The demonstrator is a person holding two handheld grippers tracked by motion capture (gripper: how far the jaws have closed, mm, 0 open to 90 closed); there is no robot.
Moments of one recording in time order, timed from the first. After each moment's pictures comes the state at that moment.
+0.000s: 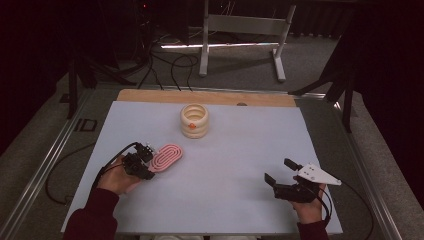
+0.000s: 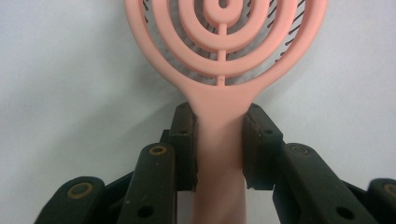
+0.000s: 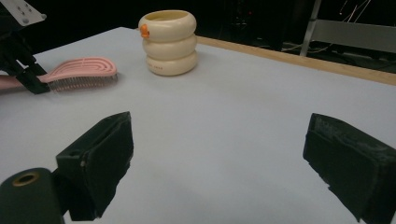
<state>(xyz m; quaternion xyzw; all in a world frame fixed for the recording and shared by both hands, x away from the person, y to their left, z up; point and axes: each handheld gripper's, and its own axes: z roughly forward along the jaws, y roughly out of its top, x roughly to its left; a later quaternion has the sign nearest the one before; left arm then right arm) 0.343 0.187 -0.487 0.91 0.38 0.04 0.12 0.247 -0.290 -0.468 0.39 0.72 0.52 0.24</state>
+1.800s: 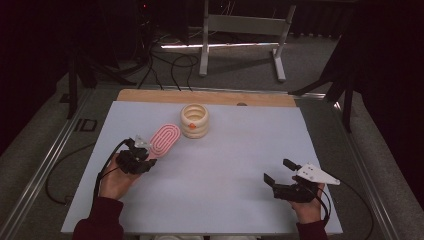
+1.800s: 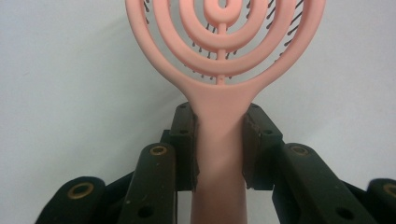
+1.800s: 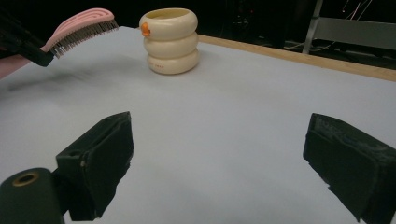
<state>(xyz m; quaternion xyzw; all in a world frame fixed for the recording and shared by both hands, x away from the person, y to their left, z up) 0.326 0.195 -0.464 0.86 0.42 0.15 0.26 0.249 -0.289 -0.471 0.39 0.72 0.52 0.24</state>
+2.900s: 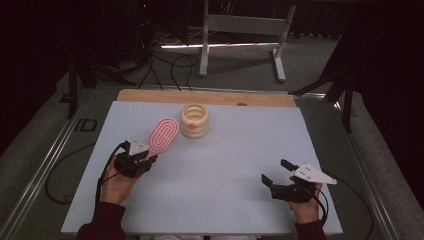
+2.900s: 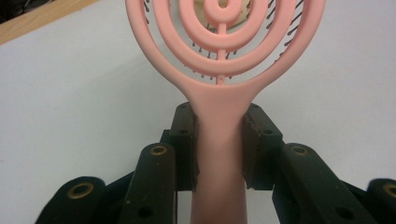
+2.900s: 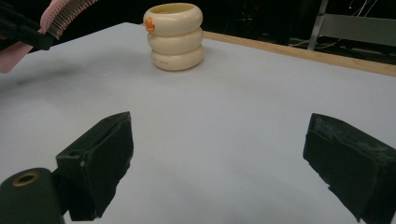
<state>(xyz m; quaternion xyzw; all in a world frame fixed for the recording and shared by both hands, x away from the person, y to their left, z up) 0.308 0.195 -0.460 0.83 0.40 0.22 0.33 0.250 -0.285 -0.475 0.39 0.73 0.52 0.23</state>
